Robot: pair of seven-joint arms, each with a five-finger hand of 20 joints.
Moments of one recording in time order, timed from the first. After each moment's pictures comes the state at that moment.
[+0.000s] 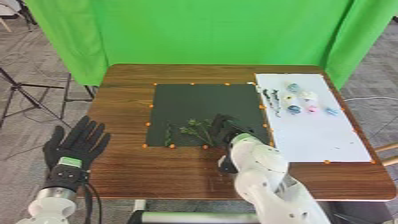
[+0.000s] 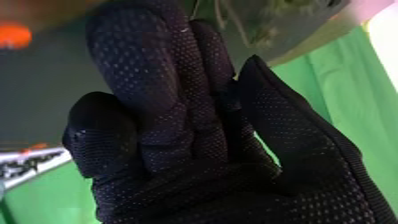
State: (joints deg) left arm 132.6 -50.3 -95.2 -122.8 -6.6 12.2 26.0; right arm -89.0 -75.1 59.2 -113.9 -132.0 -25.7 41.9
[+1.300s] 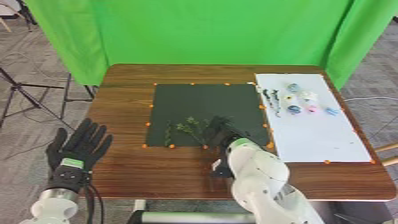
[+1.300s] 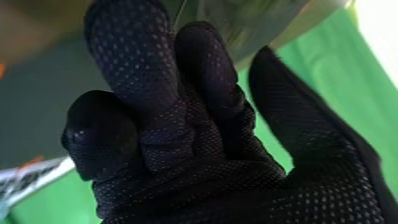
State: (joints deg) left arm 132.4 -51.0 -94.7 -122.3 -7.1 12.3 25.2; right arm -92.0 -75.5 59.7 -116.4 -131.4 -20.5 41.1
